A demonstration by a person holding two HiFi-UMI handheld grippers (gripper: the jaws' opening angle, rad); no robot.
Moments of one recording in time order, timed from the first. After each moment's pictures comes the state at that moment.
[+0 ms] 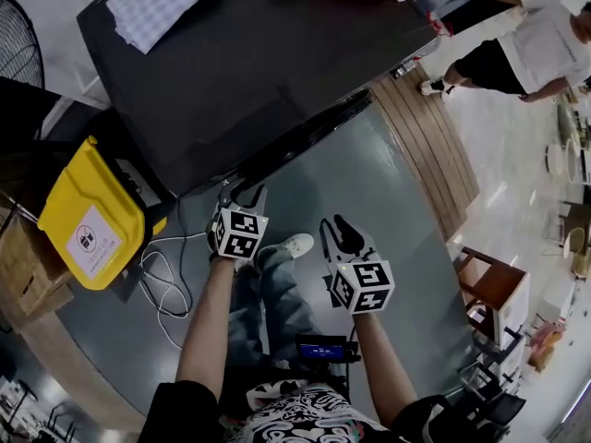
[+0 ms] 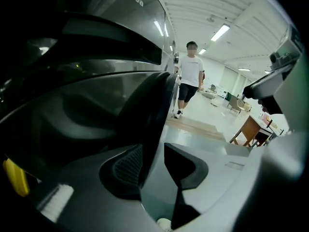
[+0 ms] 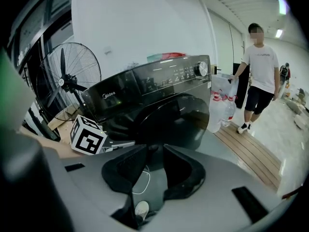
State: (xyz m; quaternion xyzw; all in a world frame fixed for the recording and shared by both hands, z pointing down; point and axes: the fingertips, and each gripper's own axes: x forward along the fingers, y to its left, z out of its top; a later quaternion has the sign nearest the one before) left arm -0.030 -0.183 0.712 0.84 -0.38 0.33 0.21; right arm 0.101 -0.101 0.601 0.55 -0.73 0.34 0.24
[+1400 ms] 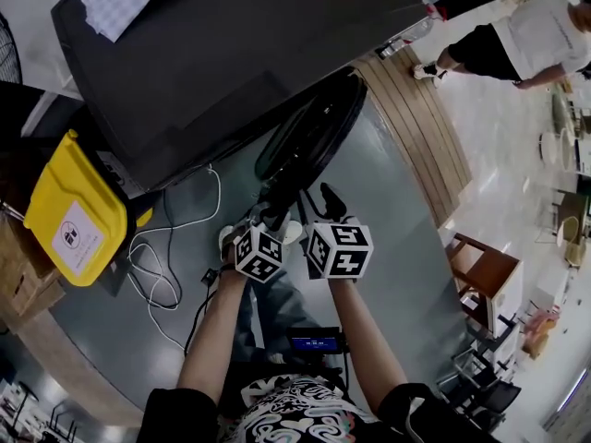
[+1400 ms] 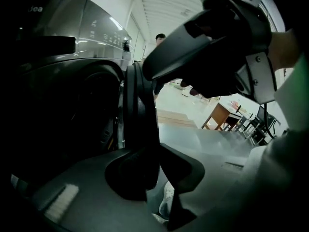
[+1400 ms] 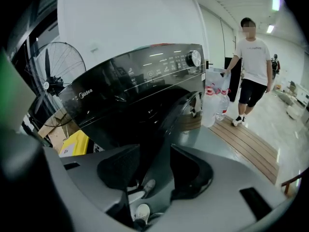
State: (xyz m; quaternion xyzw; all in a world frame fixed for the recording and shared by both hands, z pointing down) left arm 0.070 -0.079 0.718 0.89 -0.21 0.36 0.19; right arm 0.110 -0.137 0.636 0.58 -0.69 0.37 0.23
